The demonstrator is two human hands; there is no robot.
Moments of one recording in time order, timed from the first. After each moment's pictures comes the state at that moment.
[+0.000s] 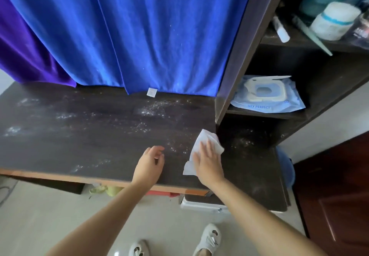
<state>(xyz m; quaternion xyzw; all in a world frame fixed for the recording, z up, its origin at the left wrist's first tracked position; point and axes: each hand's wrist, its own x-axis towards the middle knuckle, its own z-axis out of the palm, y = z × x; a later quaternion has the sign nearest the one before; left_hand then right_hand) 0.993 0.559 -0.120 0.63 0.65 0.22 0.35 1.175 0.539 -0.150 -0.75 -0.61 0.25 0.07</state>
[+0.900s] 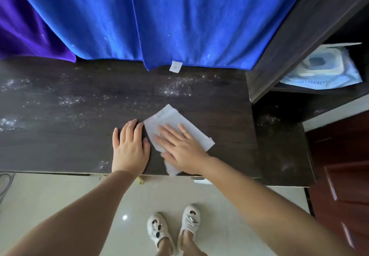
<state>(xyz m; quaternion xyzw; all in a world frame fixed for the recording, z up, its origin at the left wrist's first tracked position) 0.857 0.613 -0.167 0.76 0.63 0.09 0.09 1.036 0.592 -0.173 -0.49 -0.86 0.12 0.01</state>
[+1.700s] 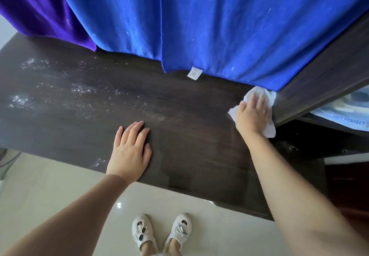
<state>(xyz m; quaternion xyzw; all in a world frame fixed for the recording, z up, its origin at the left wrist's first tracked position) 0.857 0.614 -0.172 0.77 0.63 0.11 0.05 1.169 0.712 -0.173 -0.87 -0.49 0.08 0.09</state>
